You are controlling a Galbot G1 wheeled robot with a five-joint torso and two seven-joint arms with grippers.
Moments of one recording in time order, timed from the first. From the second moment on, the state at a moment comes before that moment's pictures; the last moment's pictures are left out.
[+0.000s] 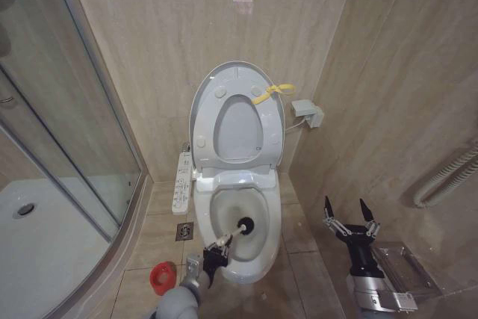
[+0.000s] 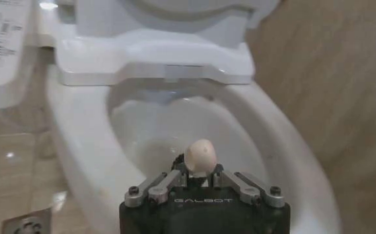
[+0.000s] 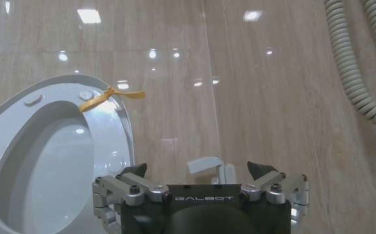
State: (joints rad) left arm 1.05 -1.00 0.28 -1.76 -0.70 0.13 -0.32; right arm -1.62 1.44 0.73 1.99 0.37 0.51 -0.10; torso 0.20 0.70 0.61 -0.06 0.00
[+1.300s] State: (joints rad) left arm 1.23 -1.03 0.28 -1.96 -0.37 -0.02 -0.29; right arm -1.62 1.44 0.72 1.97 0.35 0.52 -0.11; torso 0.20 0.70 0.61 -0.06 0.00
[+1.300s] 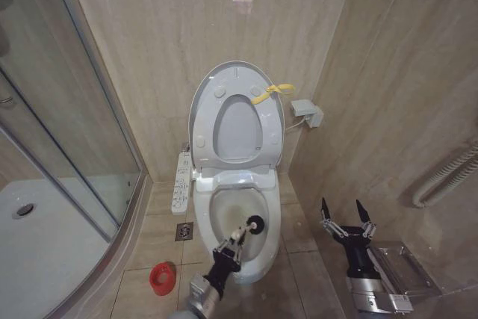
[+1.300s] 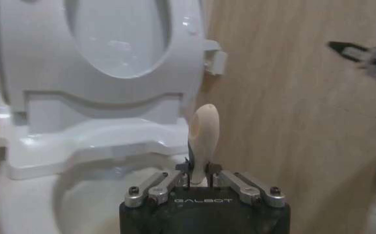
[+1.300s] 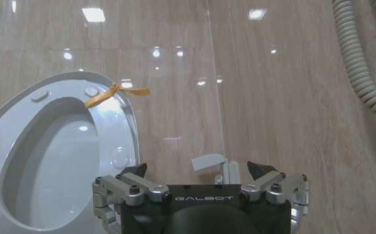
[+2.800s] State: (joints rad) left arm 1.18 -1.03 0.20 -1.77 -0.45 0.03 -0.24; right arm -1.62 1.41 0.73 1.97 0.37 0.52 -0.11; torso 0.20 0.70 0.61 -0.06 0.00
